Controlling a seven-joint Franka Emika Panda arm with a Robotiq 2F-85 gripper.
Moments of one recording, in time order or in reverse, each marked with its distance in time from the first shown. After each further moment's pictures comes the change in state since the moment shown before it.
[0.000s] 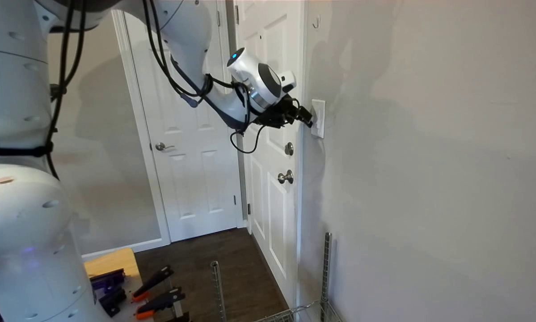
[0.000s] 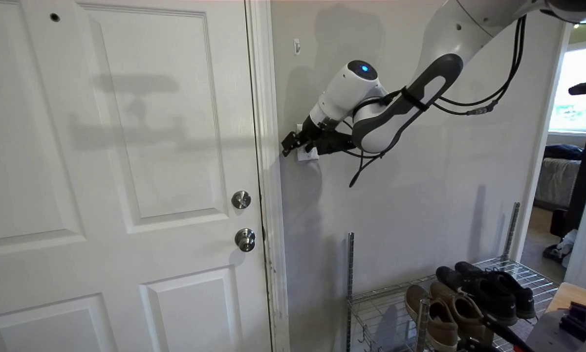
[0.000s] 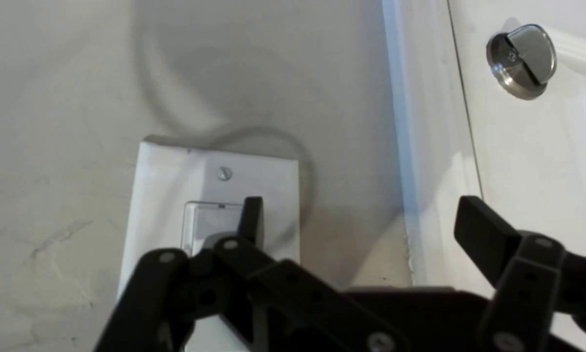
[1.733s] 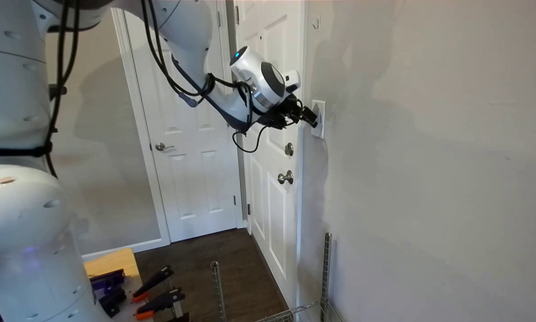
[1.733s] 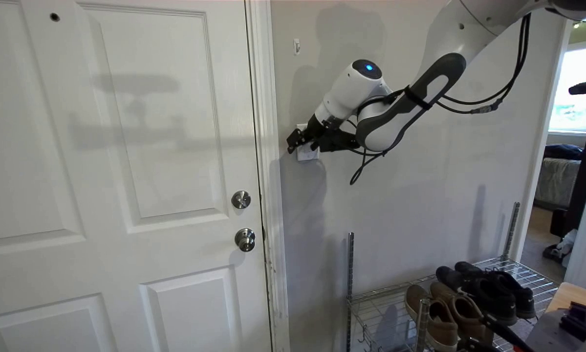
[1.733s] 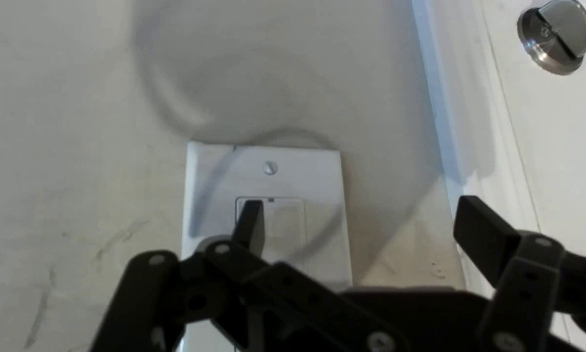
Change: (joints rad) arm 0.009 -0.008 -0.042 -0.007 0.001 0.008 0.058
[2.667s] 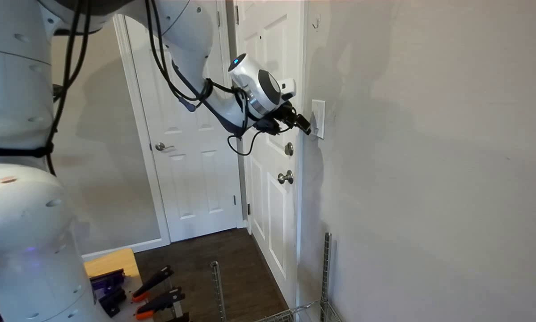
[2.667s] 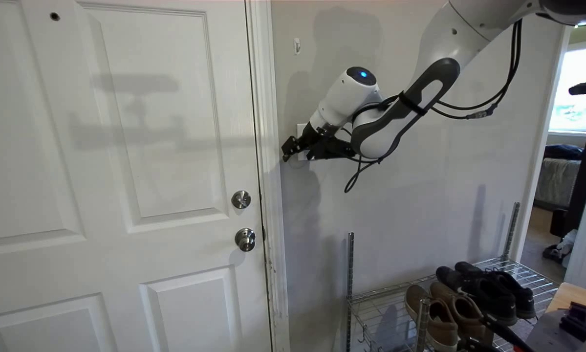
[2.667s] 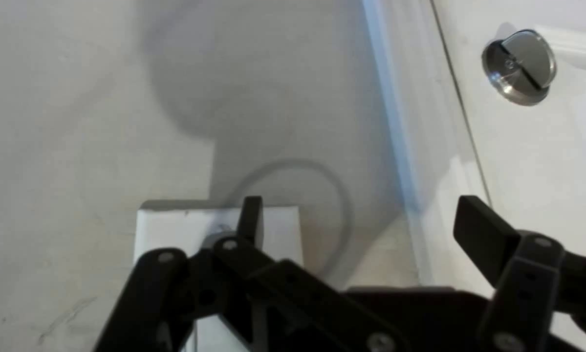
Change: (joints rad) arm 0.016 0.026 0.023 -0.011 0.053 0.000 0.018
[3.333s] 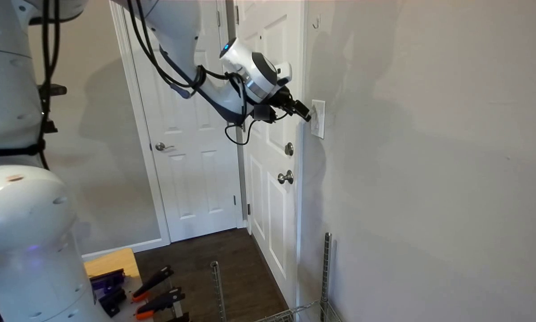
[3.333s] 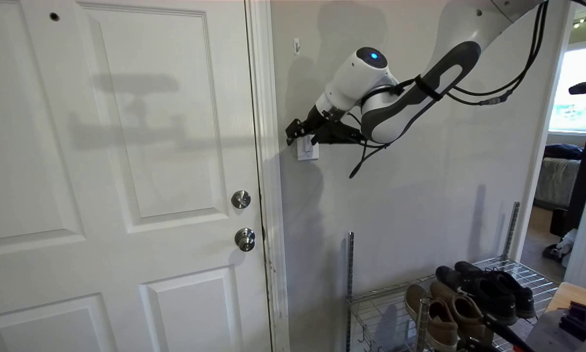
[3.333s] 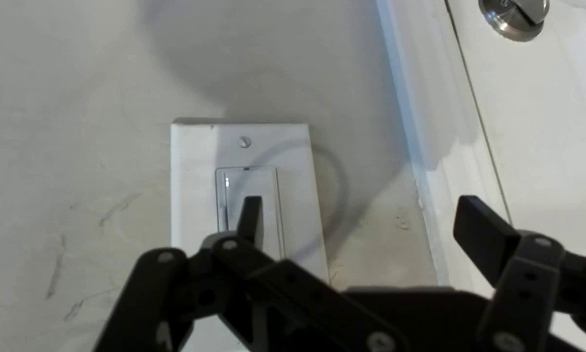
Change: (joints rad) arm 0.057 -0.103 -0.072 -0.022 -0.135 -0.033 0.138
